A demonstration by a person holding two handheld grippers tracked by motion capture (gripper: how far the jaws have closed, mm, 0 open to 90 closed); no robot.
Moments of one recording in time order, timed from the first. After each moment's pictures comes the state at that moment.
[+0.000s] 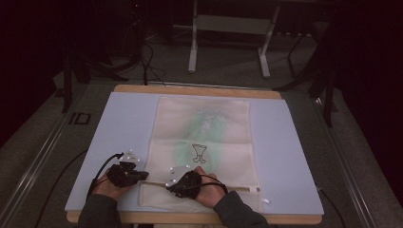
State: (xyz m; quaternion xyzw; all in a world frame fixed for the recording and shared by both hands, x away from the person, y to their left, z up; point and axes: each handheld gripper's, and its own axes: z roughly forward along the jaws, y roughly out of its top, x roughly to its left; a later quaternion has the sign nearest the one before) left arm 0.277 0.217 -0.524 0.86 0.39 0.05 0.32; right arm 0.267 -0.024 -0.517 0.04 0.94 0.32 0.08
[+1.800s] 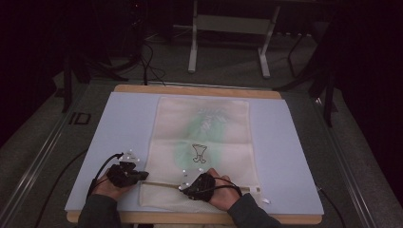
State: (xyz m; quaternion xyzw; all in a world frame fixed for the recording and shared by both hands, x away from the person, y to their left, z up) left arm 0.277 0.217 -0.524 0.86 0.39 0.04 0.32; right arm 0.259 -0.060 -0.507 0.05 0.95 0.30 0.10
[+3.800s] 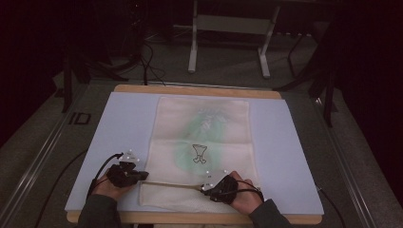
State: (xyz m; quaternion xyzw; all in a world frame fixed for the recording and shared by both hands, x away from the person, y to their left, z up) left arm 0.277 0.218 -0.525 0.86 0.39 0.04 0.32; right arm 0.256 -0.121 -0.507 0.08 0.95 0.29 0.10
